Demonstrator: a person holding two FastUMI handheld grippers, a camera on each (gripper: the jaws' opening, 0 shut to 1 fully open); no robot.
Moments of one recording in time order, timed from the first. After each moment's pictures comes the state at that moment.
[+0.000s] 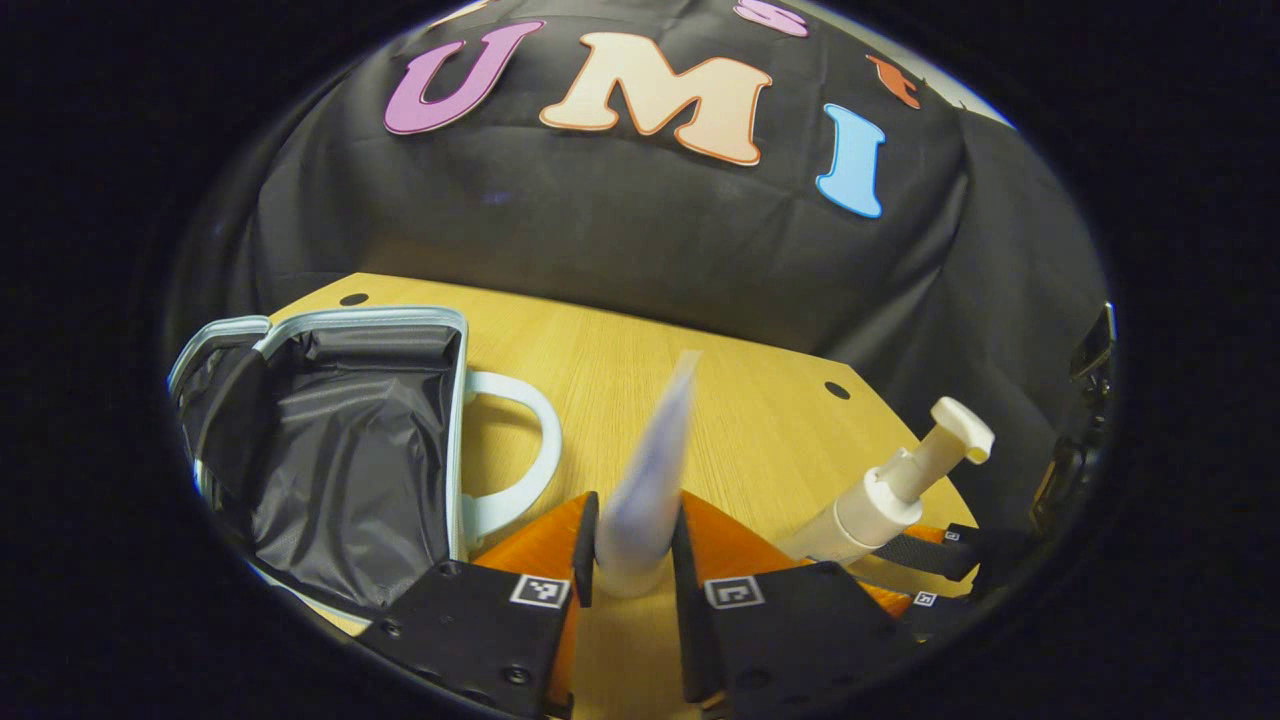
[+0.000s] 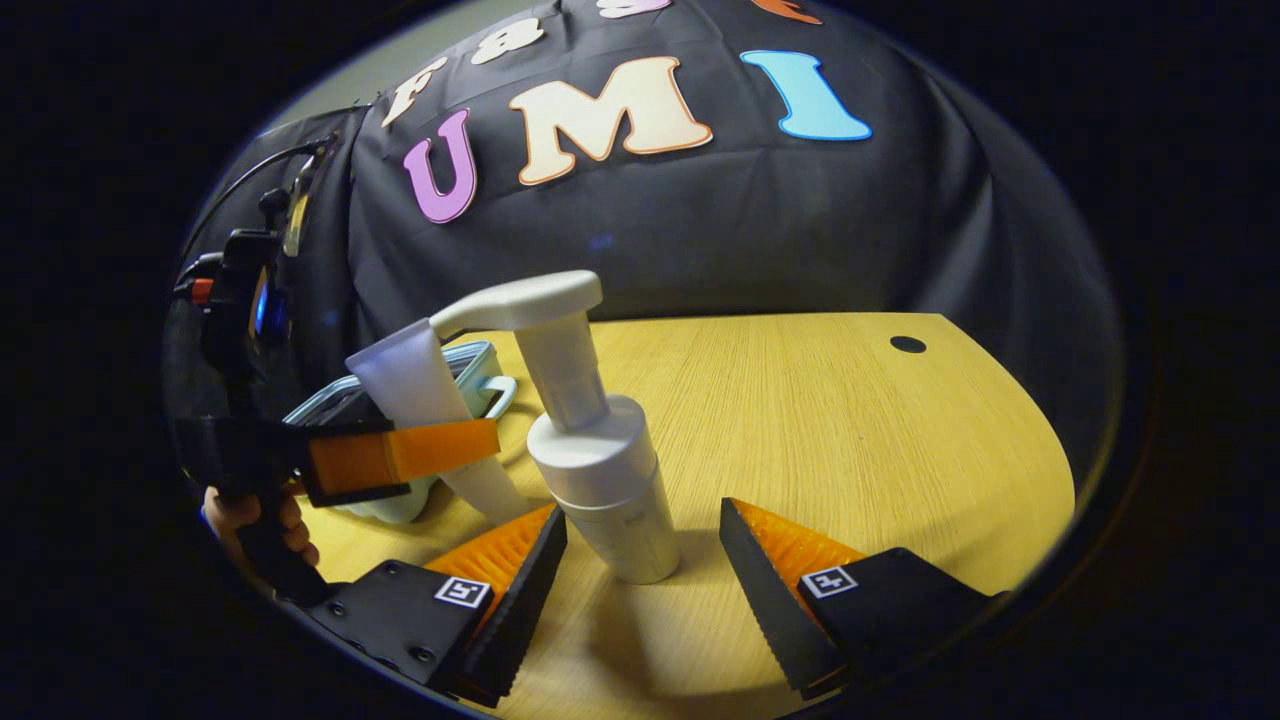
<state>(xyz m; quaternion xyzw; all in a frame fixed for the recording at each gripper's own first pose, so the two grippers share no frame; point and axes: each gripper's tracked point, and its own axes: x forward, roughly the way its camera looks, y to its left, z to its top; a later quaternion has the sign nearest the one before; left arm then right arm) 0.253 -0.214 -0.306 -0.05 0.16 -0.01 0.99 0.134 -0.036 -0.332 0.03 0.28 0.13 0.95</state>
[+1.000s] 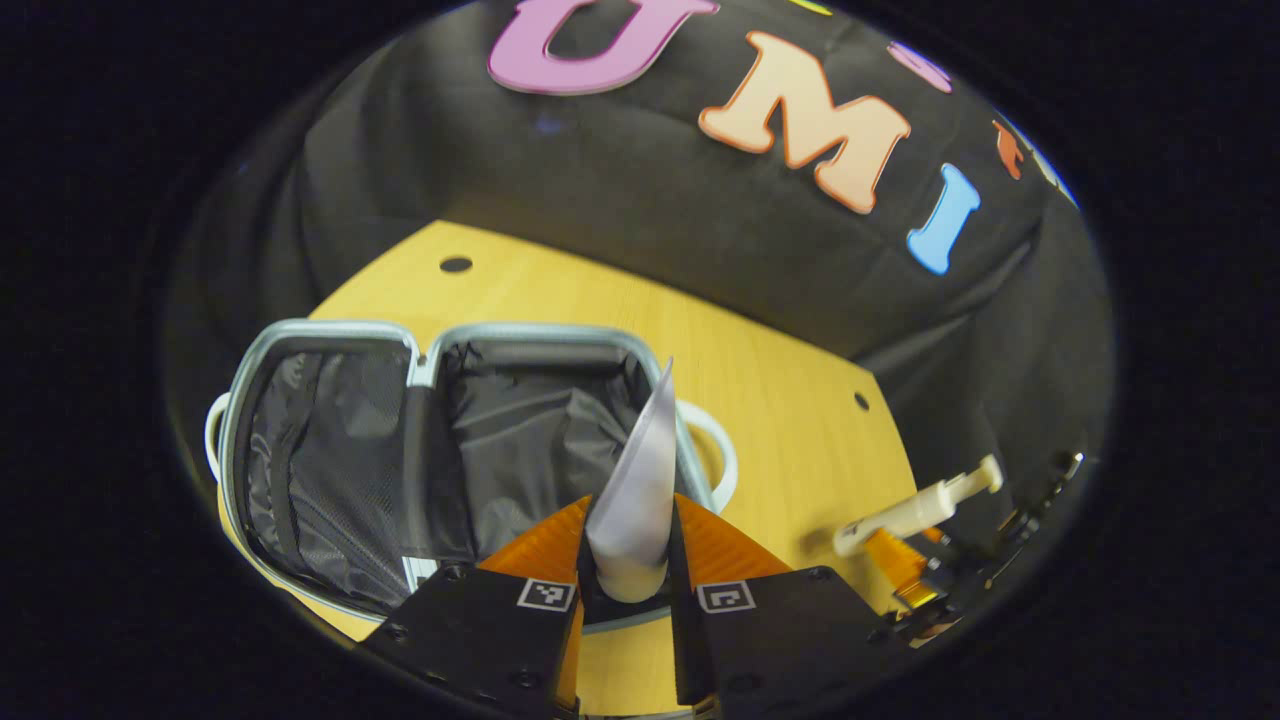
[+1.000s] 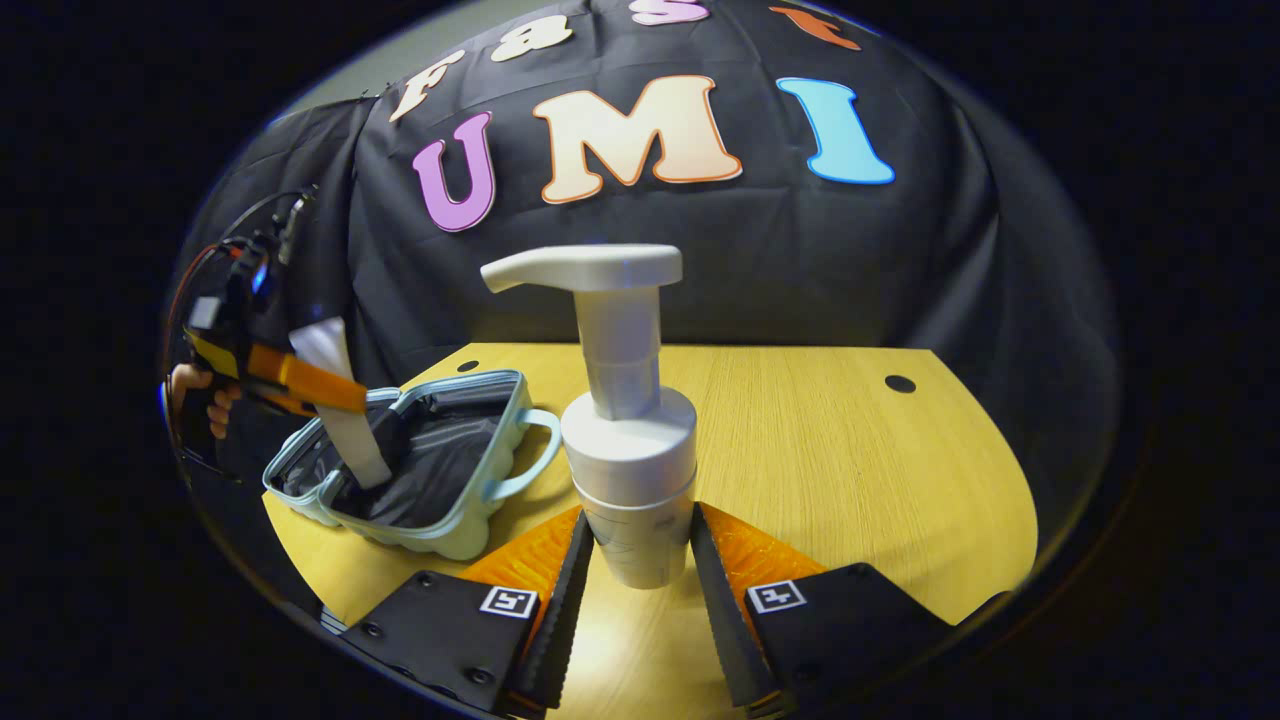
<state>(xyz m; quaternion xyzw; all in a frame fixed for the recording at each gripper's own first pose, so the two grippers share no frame) 0.184 -0.035 -0.236 -0.13 0.33 -0.01 0.93 0.115 0.026 -0.243 0.01 0.28 0.10 0.96</state>
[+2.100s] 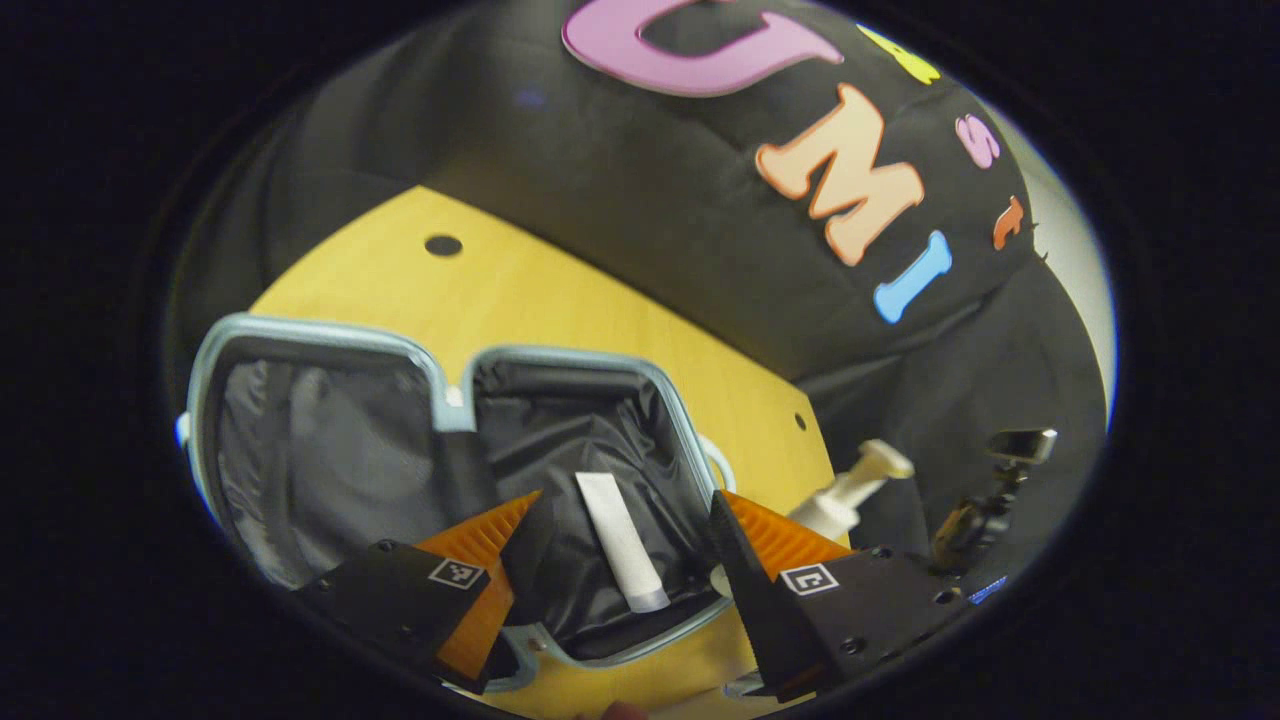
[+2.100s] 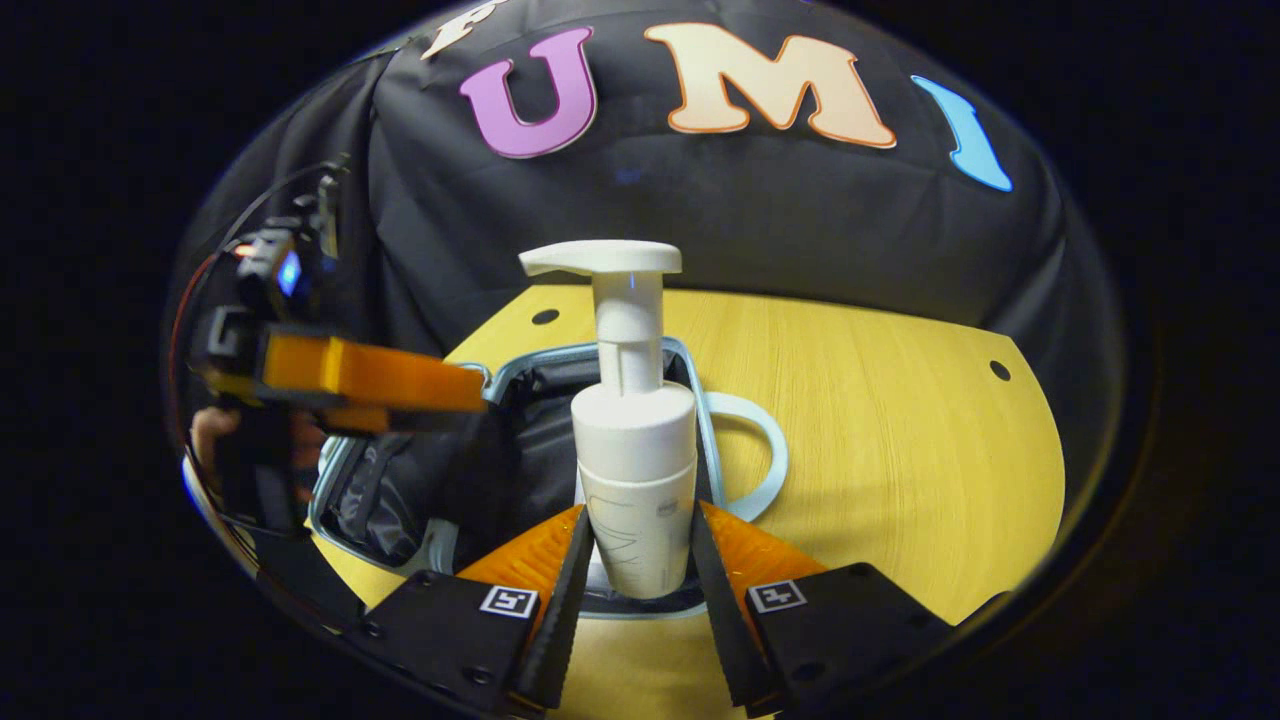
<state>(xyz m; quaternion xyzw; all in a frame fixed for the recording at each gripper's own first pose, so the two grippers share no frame) 0.191 0.064 -0.171 -0.23 0.27 -0.09 0.93 0.124 0.232 -0.278 -0.02 0.41 0.12 0.90</state>
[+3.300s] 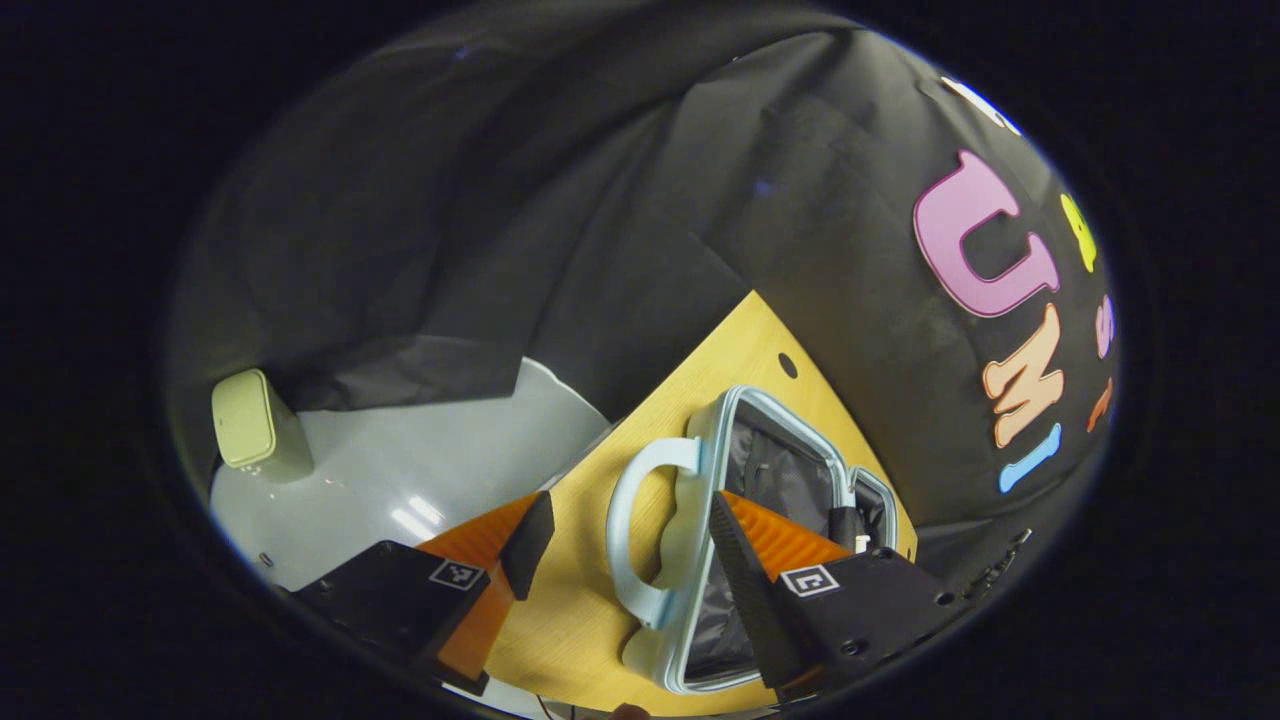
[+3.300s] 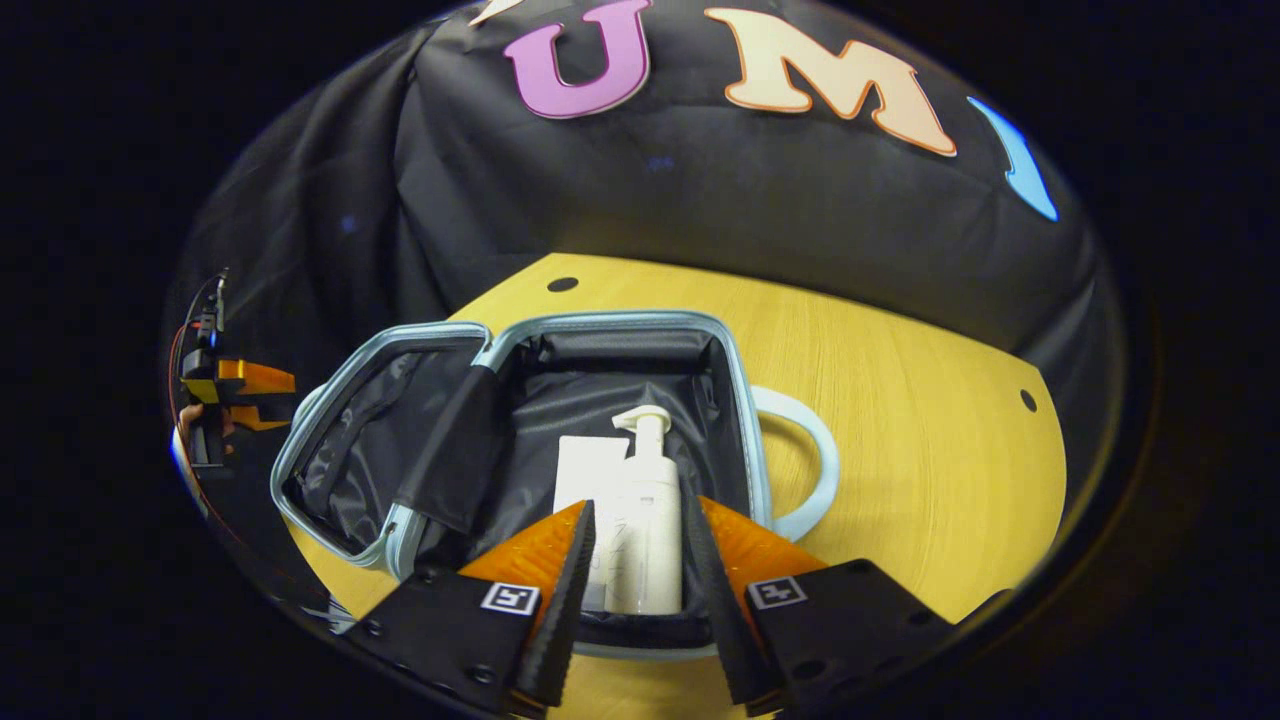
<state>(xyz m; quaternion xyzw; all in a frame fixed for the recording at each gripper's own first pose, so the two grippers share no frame) 0.050 0.368 -0.242 -0.35 0.21 0.17 0.89 0.138 0.255 -0.293 -0.06 0.38 0.16 0.91</state>
